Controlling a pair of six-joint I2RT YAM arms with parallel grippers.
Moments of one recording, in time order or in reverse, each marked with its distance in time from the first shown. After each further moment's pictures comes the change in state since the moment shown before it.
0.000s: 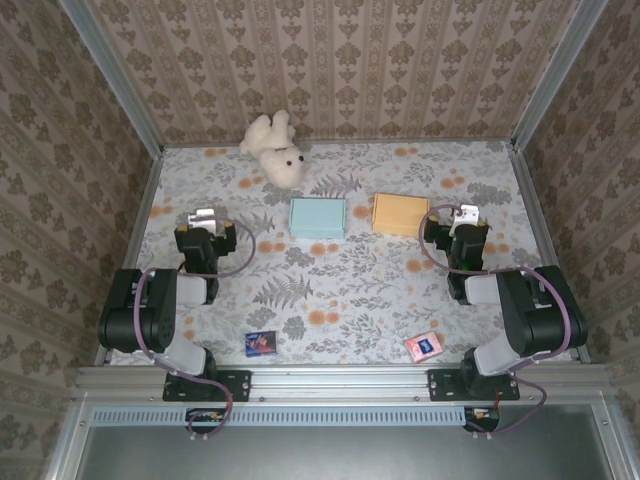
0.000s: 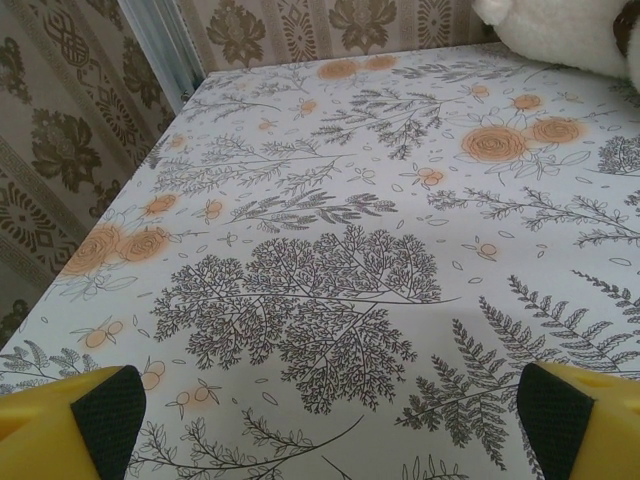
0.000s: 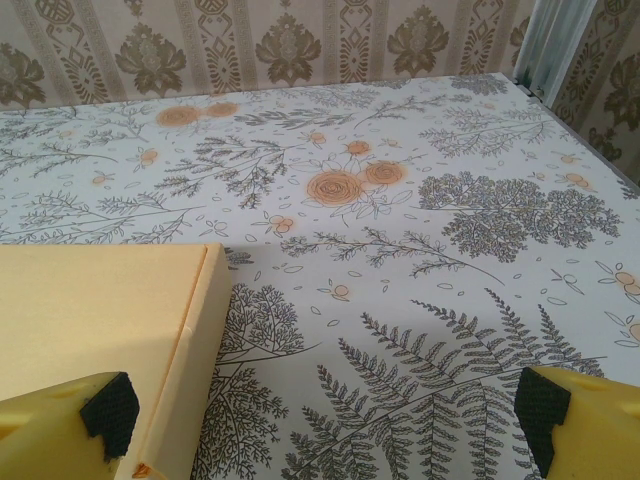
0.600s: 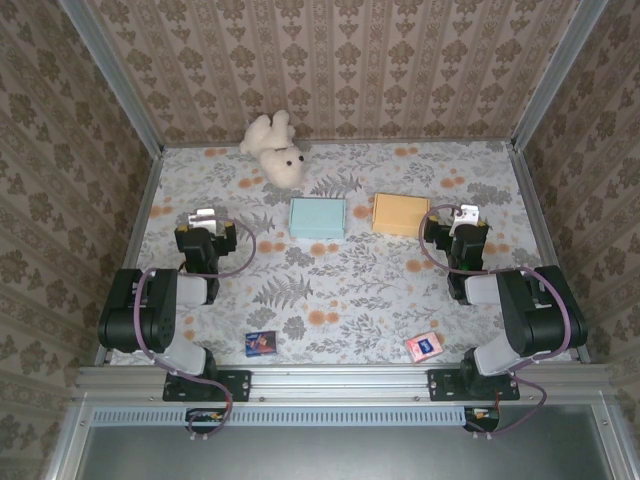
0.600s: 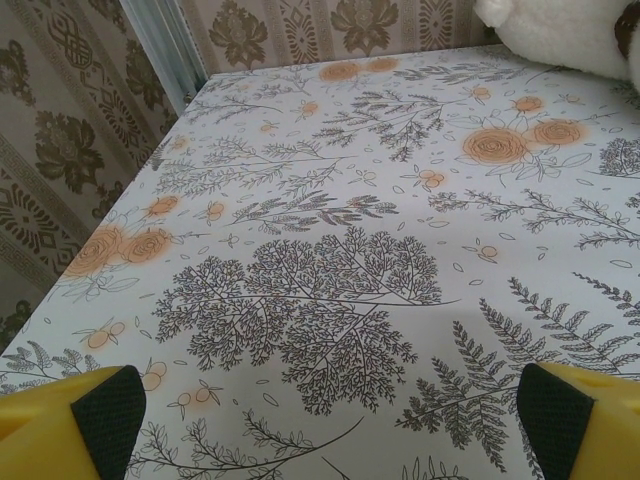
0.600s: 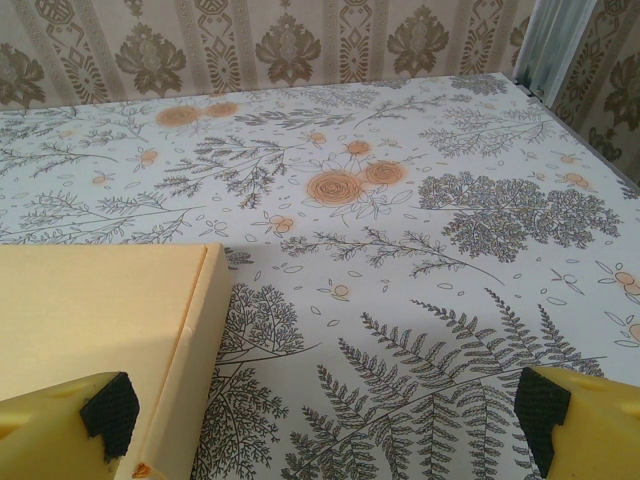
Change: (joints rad) left arm -0.013 0.000 0.000 0.006 -0.018 0.000; right arm 0.000 0.000 0.000 0.000 0.000 0.000
